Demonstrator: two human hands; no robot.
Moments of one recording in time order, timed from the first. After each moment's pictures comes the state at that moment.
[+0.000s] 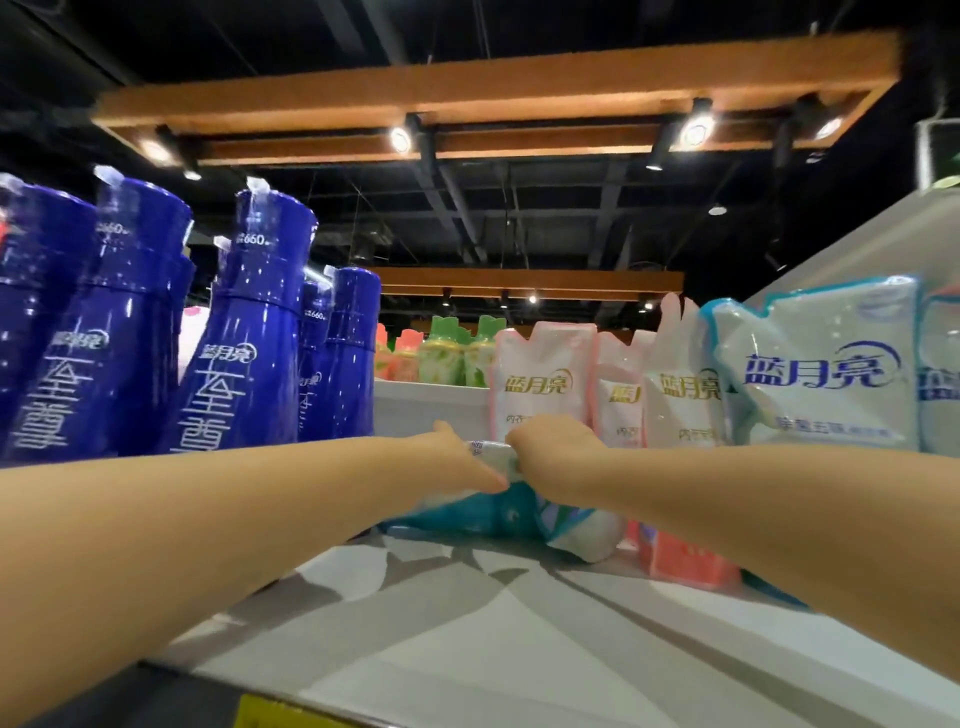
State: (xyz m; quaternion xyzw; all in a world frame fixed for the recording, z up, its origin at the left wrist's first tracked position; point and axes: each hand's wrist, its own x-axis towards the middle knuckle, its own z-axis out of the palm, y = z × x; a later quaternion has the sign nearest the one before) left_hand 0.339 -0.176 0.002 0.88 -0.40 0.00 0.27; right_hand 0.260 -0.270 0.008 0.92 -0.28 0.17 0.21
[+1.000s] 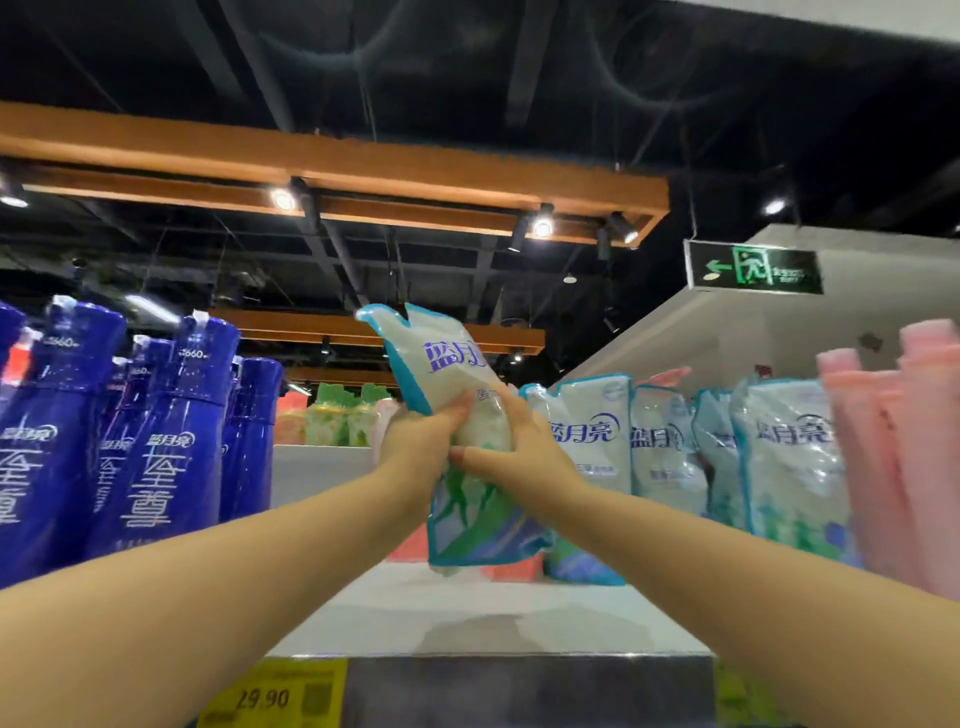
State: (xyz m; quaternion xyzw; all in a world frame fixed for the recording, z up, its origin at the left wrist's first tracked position) left_hand 0.201 -0.121 0.030 0.34 -0.46 -0.18 0.80; right_hand 0.098 -0.151 0.022 0.81 -0.19 0.52 -0.19
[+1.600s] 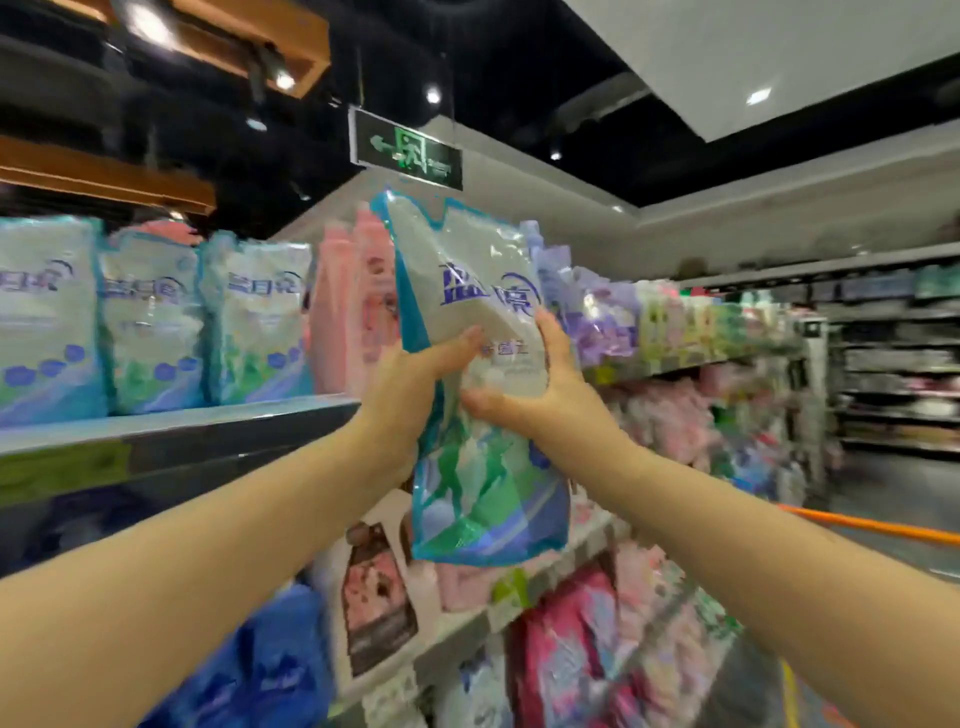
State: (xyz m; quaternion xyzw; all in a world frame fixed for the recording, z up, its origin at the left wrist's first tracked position) left_hand -0.278 -0.061 -0.060 0.14 -0.61 -0.49 0.61; right_hand -0.401 -0.038 -0.081 0.65 -0.40 0.62 -0.18
